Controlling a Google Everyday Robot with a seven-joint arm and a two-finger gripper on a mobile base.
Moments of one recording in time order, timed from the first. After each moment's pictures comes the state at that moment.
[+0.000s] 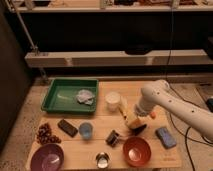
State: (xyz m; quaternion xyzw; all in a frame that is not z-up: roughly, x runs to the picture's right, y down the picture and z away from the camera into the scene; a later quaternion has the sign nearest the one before) arm 0.180 0.168 0.824 -0.09 -0.34 -0.79 0.51
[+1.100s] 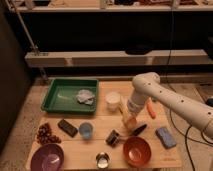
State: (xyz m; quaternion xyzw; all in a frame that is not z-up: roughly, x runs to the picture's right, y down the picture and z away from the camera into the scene) arm 0.139 0.149 0.786 -0.10 -0.40 -0.79 0.45
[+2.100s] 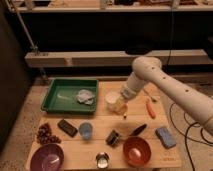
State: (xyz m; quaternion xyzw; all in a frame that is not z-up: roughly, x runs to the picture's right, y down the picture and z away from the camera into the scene) arm 0.054 0.081 0.736 0.05 -0.43 -0.82 0.37
